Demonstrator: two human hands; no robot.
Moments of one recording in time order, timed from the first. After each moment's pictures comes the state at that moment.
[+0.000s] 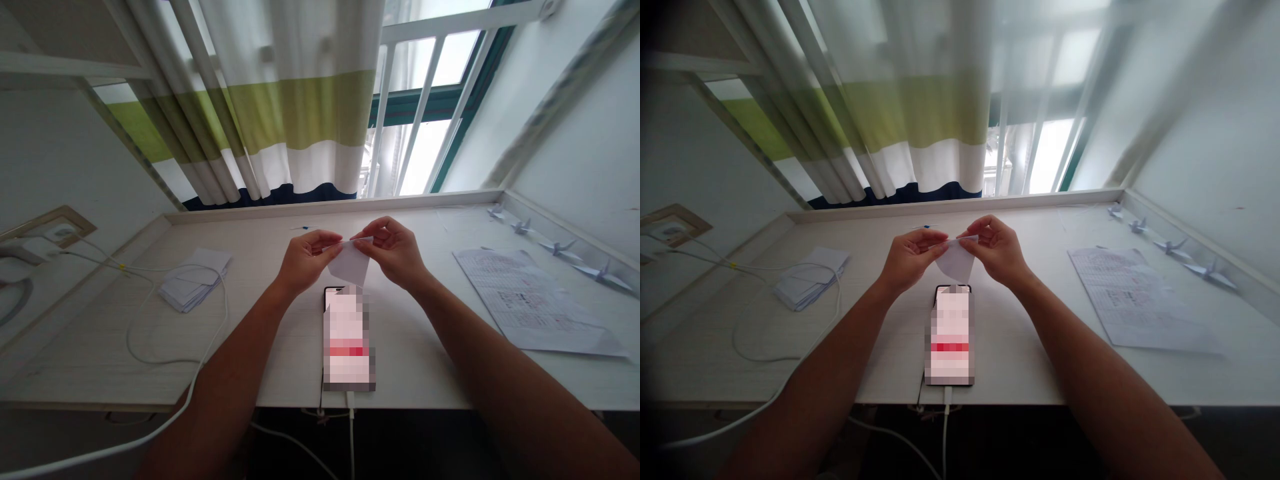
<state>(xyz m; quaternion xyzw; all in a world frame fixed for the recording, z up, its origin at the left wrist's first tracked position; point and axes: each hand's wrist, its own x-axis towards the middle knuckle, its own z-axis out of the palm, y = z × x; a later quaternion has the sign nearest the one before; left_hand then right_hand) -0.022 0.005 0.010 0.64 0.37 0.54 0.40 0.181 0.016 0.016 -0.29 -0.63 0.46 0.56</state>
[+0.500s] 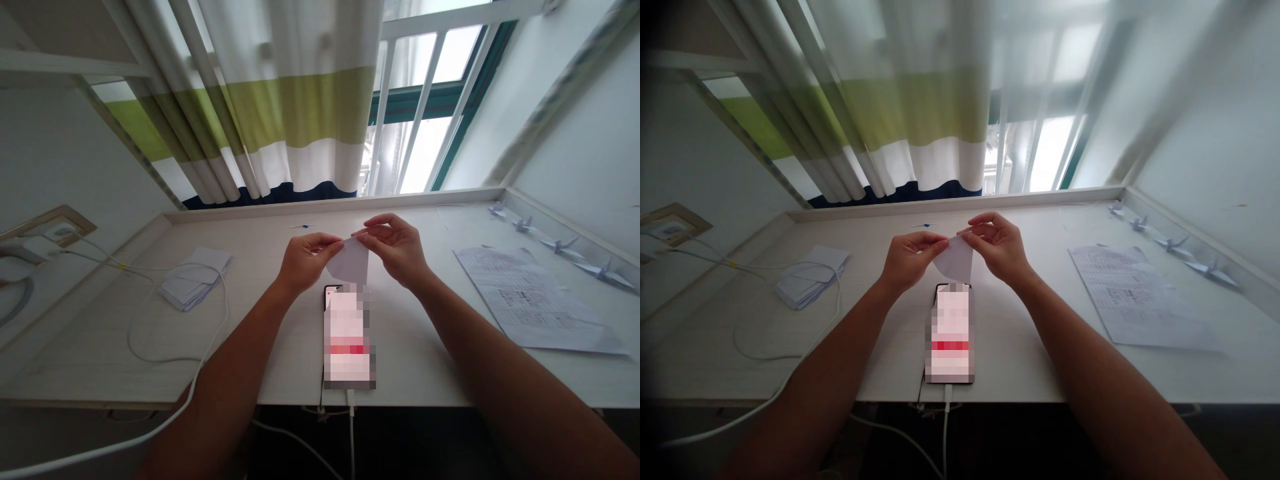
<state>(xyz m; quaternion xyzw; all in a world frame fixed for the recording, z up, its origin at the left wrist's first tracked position) -0.023 0.003 0.009 0.66 0.42 0.54 0.32 0.181 0.012 0.021 -0.31 -0.61 0.46 0.57</state>
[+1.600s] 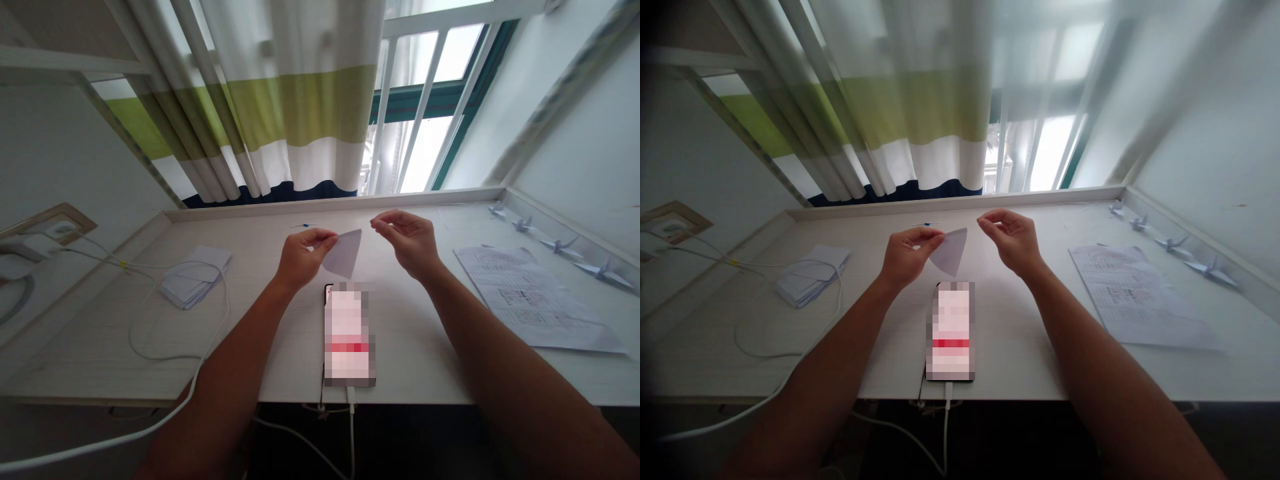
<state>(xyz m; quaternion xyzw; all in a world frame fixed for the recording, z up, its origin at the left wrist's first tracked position) -0.026 0.005 0.012 0.66 0.44 0.55 0.27 0.199 0.027 0.022 -0.34 -0.65 0.33 0.60</state>
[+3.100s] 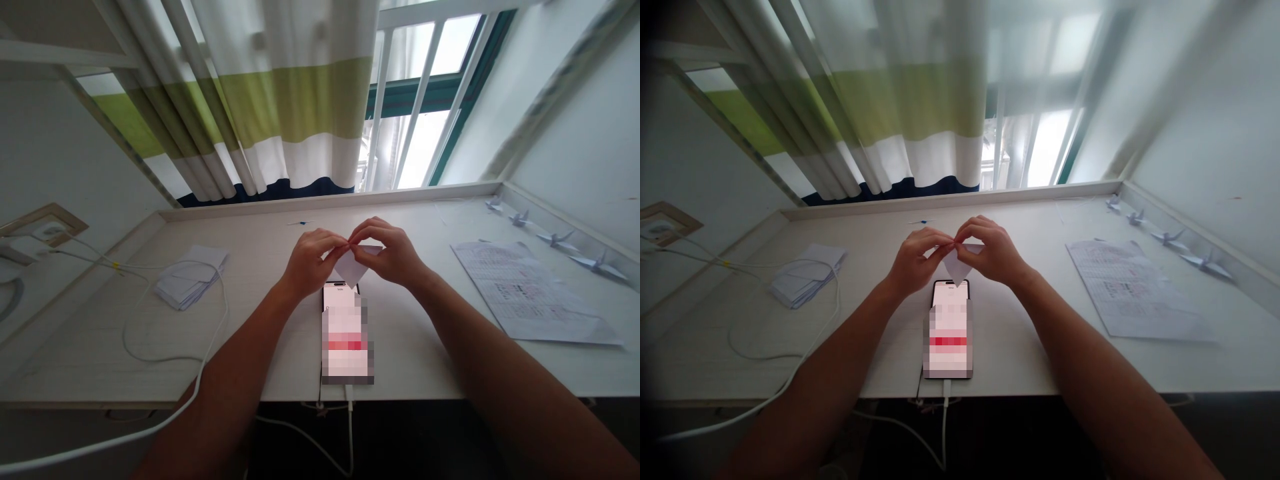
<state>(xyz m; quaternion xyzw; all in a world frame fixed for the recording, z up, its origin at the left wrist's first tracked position) -0.020 0.003 0.006 0.83 0.34 0.45 0.06 0.185 0.012 0.023 -0.28 -0.83 0.12 0.47</state>
